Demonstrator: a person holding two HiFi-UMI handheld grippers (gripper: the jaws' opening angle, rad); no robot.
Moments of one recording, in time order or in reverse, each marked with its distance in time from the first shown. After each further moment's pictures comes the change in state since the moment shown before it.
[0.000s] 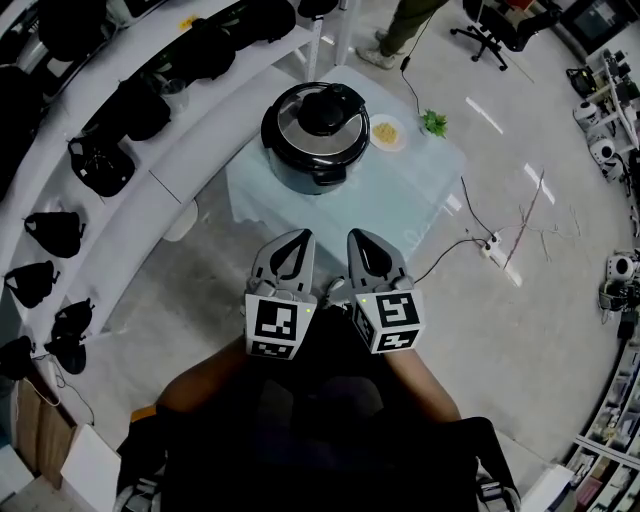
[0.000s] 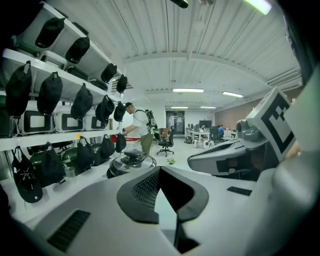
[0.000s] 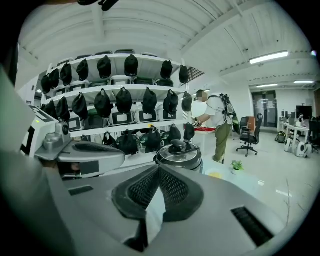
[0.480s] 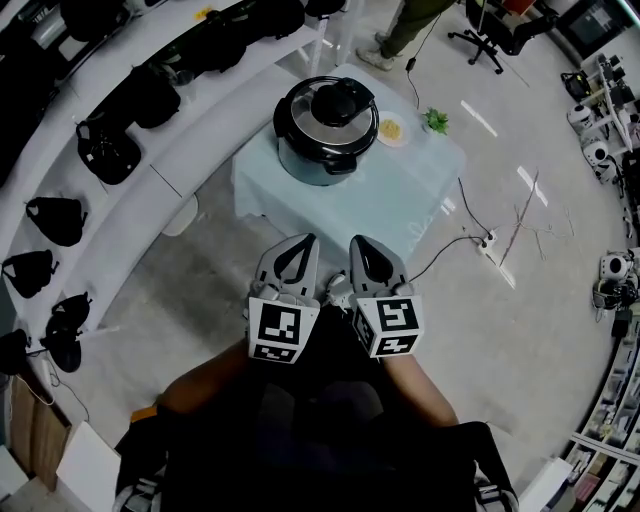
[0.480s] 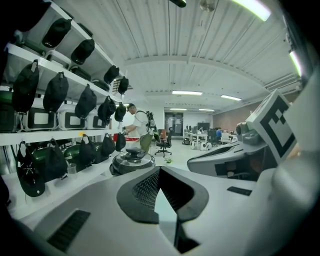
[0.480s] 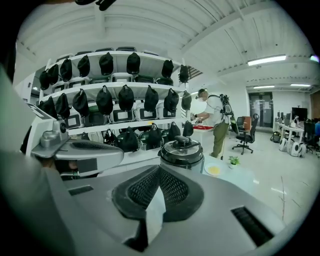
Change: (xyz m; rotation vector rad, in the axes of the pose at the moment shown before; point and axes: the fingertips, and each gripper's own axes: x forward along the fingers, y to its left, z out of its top) left arm -0.046 0.000 -0.016 -0.020 -0.017 -0.029; right arm -0.024 0.041 -0.018 0.004 0.025 -0.048
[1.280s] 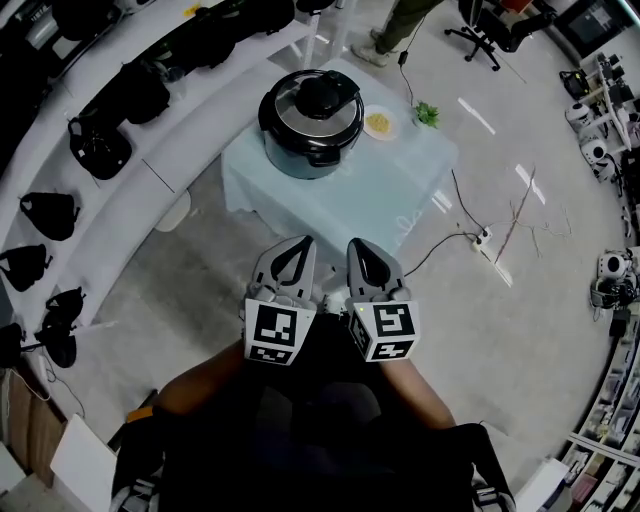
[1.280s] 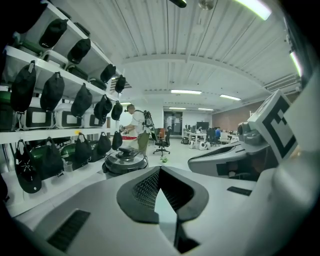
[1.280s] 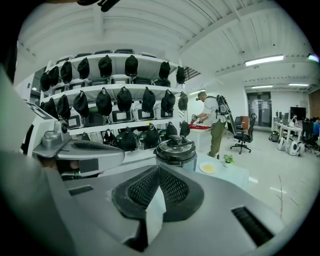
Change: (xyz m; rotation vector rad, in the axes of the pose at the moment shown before) left arm 0.004 -0.039 -0.002 -0.003 0.012 -0.009; right arm -0.029 -0.023 -0.012 0.001 -0.005 -0.006
